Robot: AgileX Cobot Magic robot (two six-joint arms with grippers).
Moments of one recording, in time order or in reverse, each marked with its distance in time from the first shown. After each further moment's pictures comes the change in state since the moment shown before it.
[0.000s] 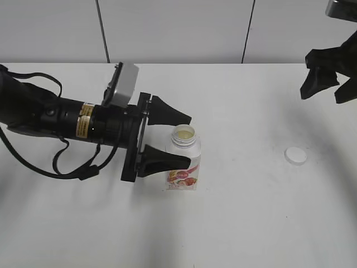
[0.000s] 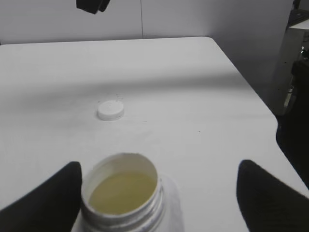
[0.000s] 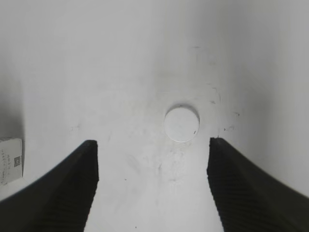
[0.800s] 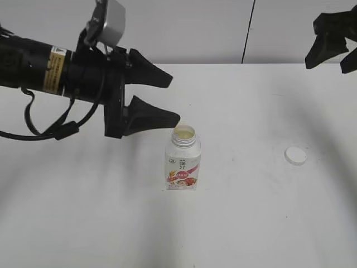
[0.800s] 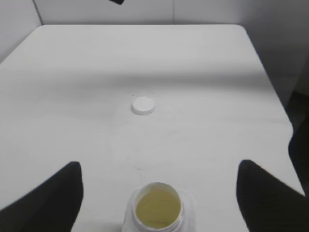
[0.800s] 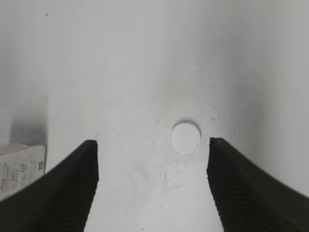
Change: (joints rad) left arm 0.000 -0.328 0.000 0.175 0.235 -0.400; right arm 0.000 -0.019 -0.138 0.000 0.105 -0.011
